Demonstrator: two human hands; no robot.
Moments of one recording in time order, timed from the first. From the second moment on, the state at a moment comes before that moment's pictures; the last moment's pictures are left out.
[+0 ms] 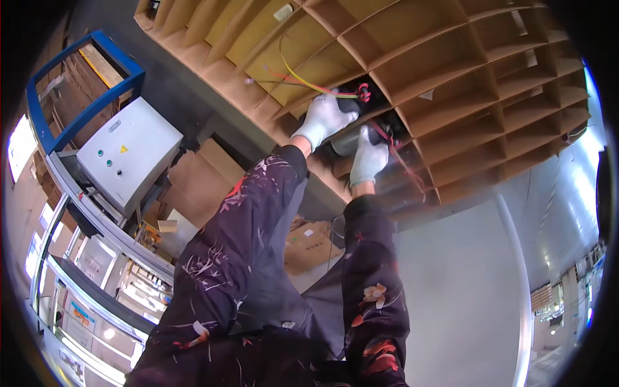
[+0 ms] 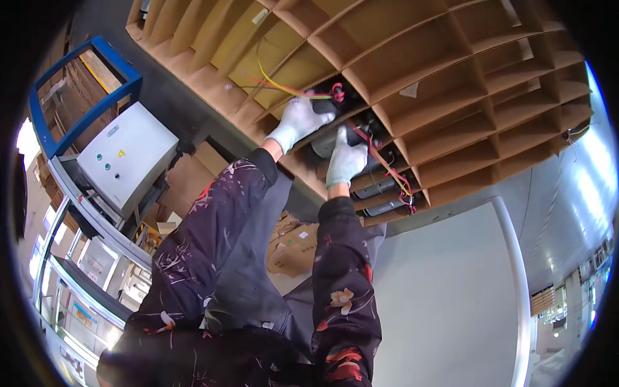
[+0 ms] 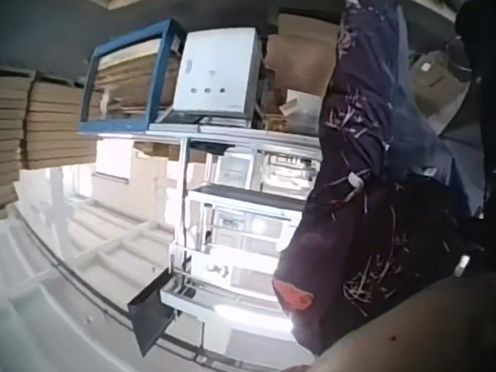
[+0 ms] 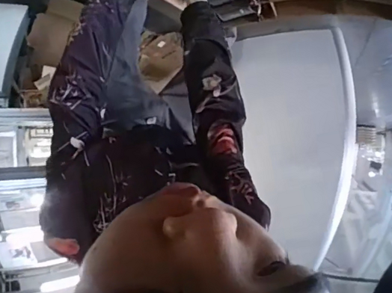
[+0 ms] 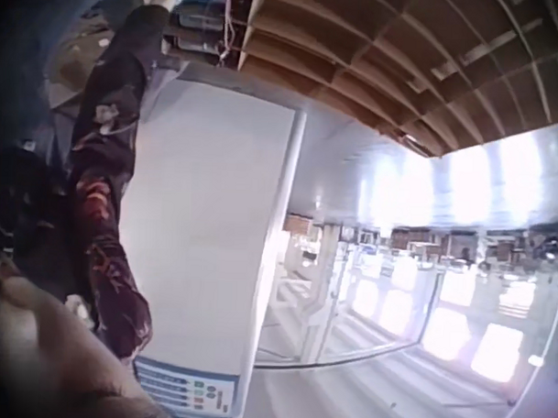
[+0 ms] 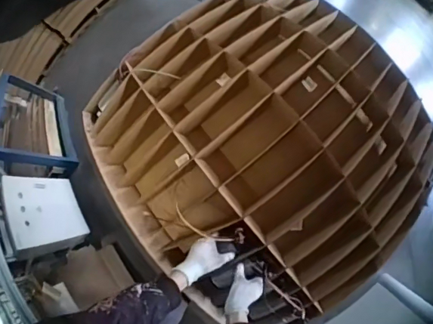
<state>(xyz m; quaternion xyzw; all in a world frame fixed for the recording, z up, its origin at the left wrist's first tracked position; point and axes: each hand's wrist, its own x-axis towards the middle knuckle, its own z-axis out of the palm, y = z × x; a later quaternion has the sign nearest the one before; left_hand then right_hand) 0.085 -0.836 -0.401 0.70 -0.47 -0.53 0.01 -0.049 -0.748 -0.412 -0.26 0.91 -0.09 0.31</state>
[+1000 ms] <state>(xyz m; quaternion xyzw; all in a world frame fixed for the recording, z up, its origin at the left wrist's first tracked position) 0.051 -0.650 -0.385 0.69 -0.21 -0.68 0.16 -0.137 -0.755 -0.344 -0.90 0.32 0.17 0.23</state>
